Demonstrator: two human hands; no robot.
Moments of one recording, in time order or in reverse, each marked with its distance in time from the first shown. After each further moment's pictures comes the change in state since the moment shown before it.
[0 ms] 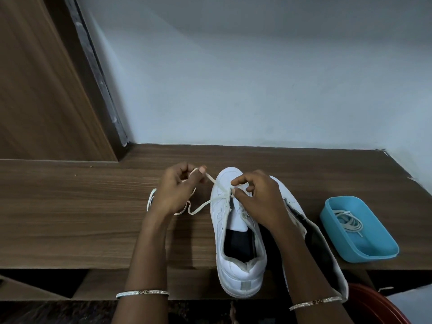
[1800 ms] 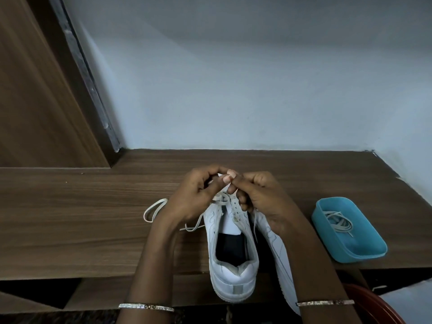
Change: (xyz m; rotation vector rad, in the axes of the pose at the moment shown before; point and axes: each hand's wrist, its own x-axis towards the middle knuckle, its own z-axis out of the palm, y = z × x) left_hand -0.010 0.036 0.031 0.002 -0.379 0.297; right_hand -0.007 -0.036 -0.043 0.593 -0.237 0.246
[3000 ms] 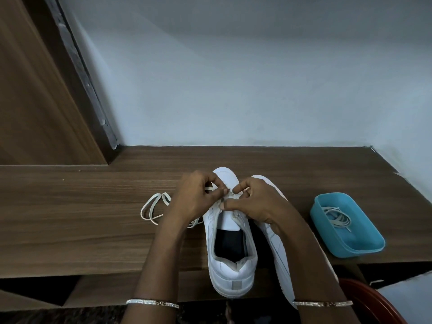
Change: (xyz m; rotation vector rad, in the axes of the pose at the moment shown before) left_hand 0.005 -0.025 0.009 0.476 0.139 -0.089; right_hand 0.008 0.021 -0.003 -0.521 0.043 0.227
